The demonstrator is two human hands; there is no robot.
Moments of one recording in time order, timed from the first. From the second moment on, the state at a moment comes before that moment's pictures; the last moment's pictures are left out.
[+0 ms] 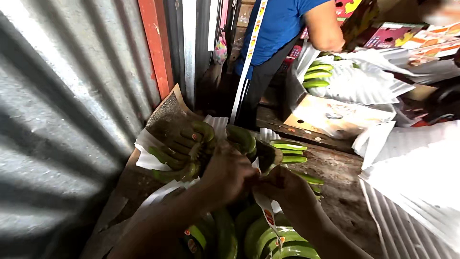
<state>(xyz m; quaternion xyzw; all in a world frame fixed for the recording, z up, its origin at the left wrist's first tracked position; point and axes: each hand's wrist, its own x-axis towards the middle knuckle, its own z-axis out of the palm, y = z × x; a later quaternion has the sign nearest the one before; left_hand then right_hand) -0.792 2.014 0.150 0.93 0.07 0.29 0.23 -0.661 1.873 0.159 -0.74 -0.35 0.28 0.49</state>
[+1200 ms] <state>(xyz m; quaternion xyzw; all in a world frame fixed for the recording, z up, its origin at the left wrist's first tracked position) -0.789 1.977 0.161 0.91 0.11 0.29 0.28 -0.652 1.847 0.190 -0.72 -0.23 0.38 0.53</state>
